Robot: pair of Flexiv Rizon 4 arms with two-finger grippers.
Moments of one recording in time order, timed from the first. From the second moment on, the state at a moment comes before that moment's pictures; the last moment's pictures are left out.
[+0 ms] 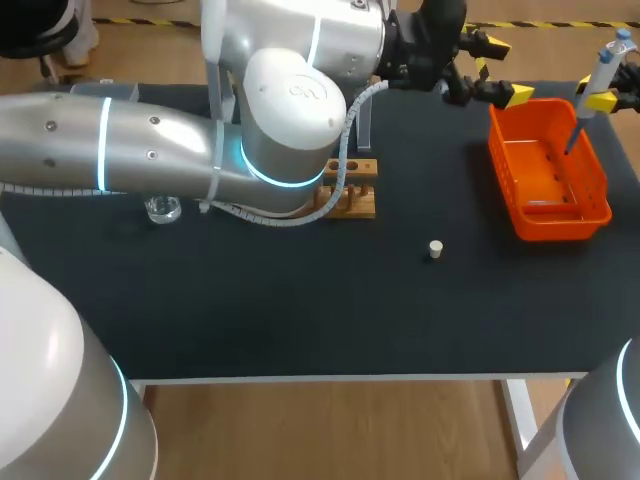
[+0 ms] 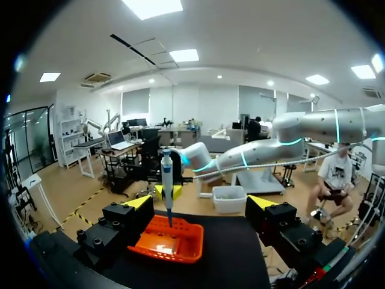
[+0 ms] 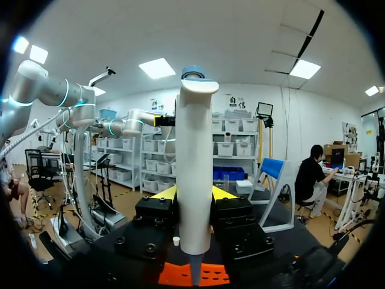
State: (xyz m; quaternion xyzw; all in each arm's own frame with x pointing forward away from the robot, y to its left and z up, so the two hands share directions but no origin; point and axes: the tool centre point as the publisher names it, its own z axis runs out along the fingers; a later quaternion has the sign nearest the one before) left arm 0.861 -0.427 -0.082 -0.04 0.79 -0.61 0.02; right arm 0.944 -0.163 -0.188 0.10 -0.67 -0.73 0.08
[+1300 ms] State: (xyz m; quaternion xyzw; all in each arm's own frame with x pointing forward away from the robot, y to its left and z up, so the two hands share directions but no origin) left arm 0.862 -0.310 -0.121 -0.07 0.78 -0.62 0.07; right arm 0.944 -0.163 -0.188 0.10 -0.67 -0.73 0.08
